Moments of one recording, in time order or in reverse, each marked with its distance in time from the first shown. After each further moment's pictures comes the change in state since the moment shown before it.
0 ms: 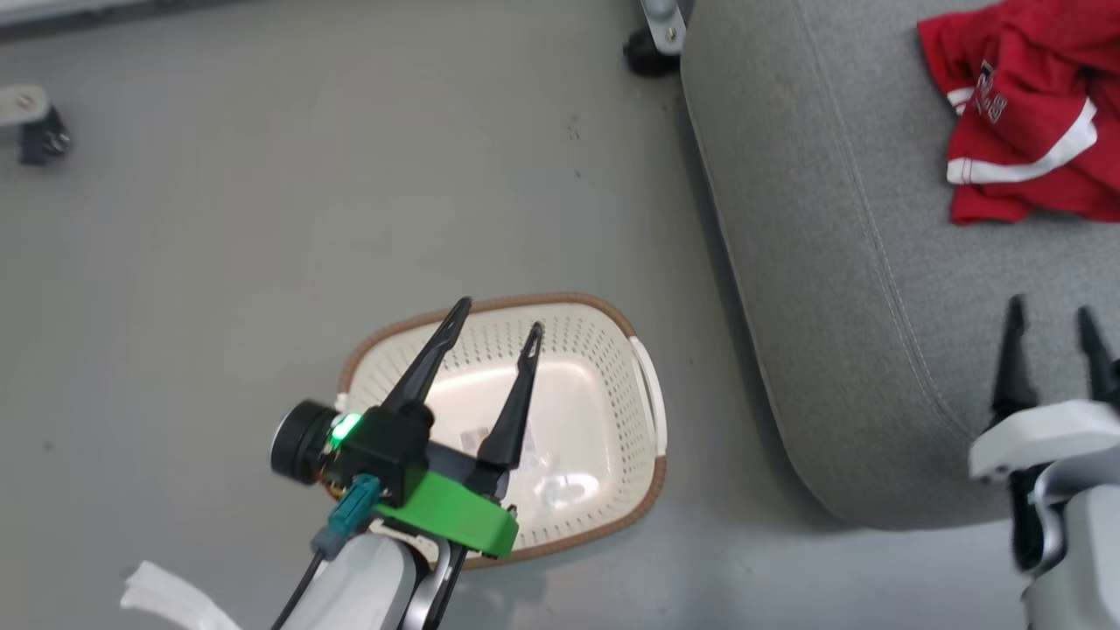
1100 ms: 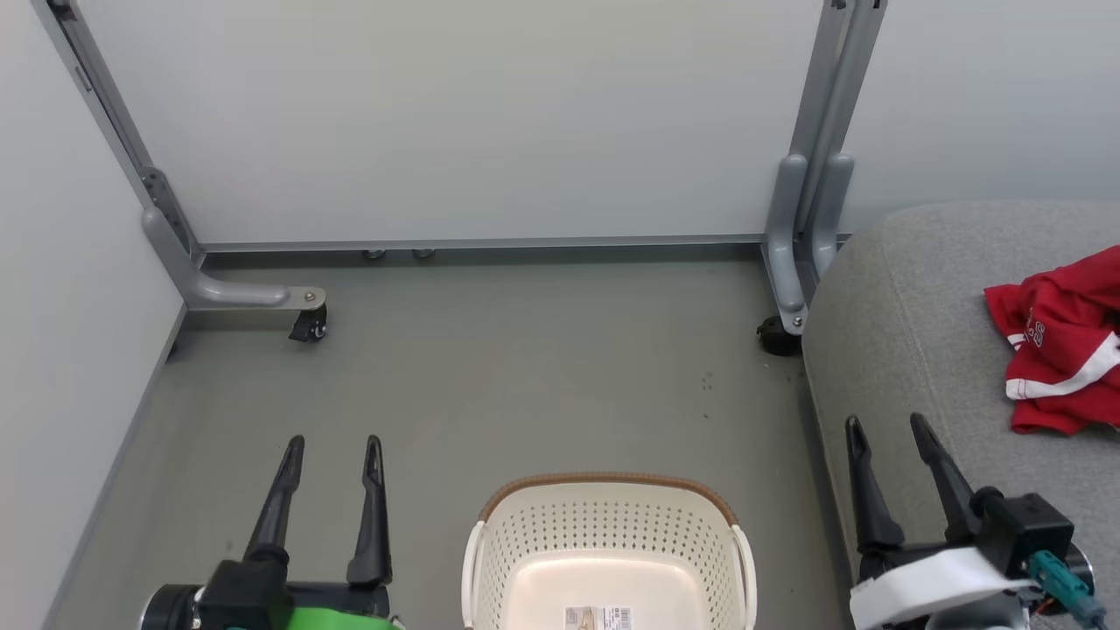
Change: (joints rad) left arm 0.405 -0.109 0.422 -0.156 0.148 -0.052 0.000; right arm 0.348 0.094 0.306 -0.355 0.058 0.000 0.000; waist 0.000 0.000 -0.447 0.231
